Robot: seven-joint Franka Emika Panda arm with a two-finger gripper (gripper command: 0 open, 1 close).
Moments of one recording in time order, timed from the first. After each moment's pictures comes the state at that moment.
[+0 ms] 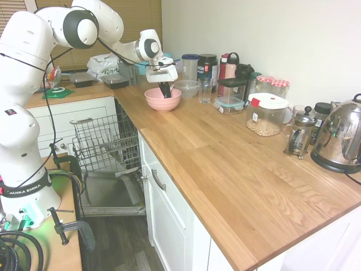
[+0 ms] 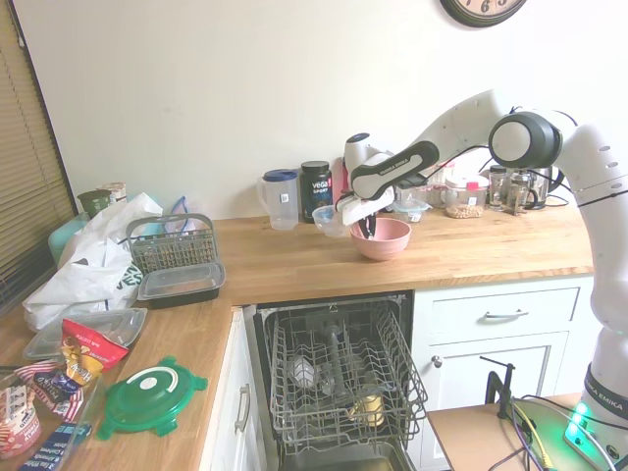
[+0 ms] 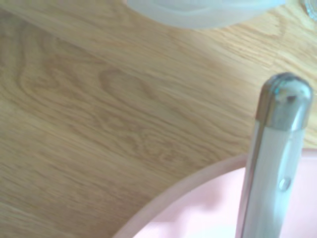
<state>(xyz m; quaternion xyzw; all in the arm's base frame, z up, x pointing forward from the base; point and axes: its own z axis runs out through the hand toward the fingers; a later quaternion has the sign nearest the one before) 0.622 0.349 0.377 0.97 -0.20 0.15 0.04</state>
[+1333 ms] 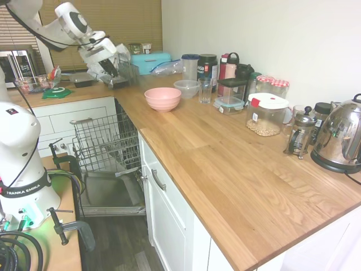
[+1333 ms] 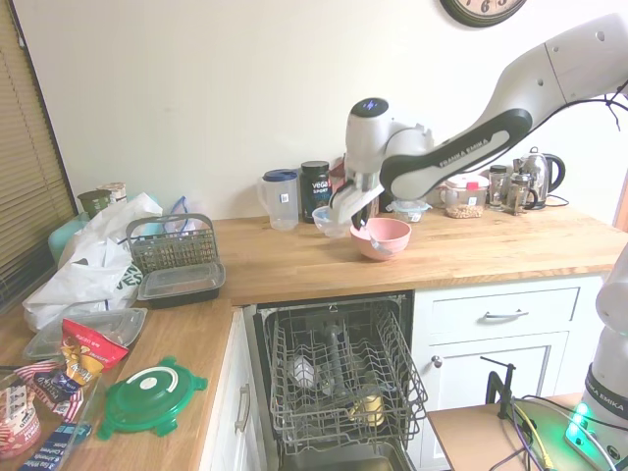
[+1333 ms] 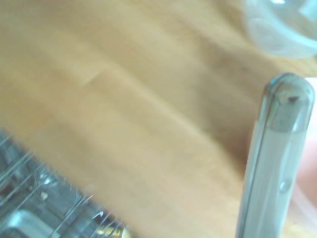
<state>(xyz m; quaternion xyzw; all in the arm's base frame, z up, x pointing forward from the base) 0.302 0.442 0.456 0.96 -0.06 0.29 0.02</state>
